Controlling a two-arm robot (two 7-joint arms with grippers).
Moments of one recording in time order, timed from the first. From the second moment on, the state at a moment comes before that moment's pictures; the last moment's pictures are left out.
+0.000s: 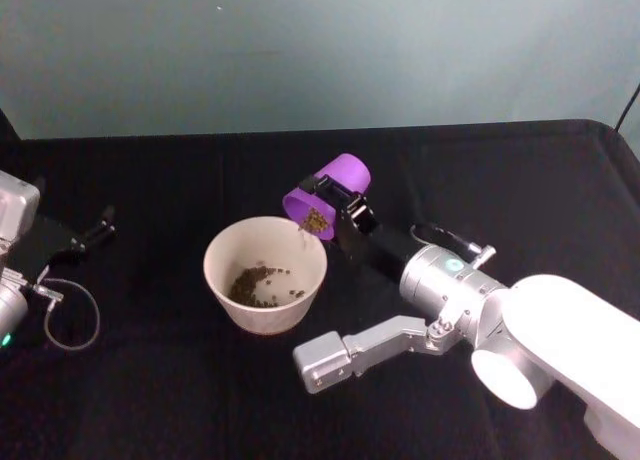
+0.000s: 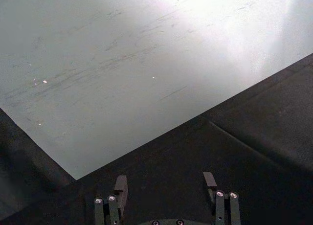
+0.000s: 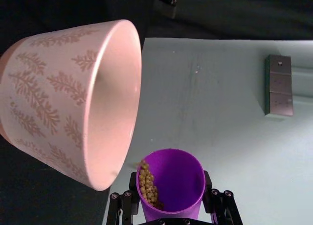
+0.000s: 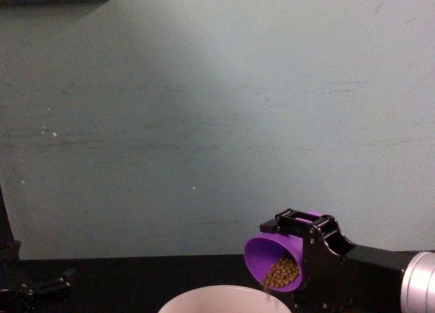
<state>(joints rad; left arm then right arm) -0.20 0.60 0.45 -1.41 -0.25 -0.12 0.03 0.36 0.54 -0.75 -1.56 -1.14 -0.01 0.02</state>
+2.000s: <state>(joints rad) -0.20 0.60 0.45 -1.41 -0.25 -0.12 0.03 0.36 0.56 -0.75 -1.59 -1.18 0.02 -0.12</state>
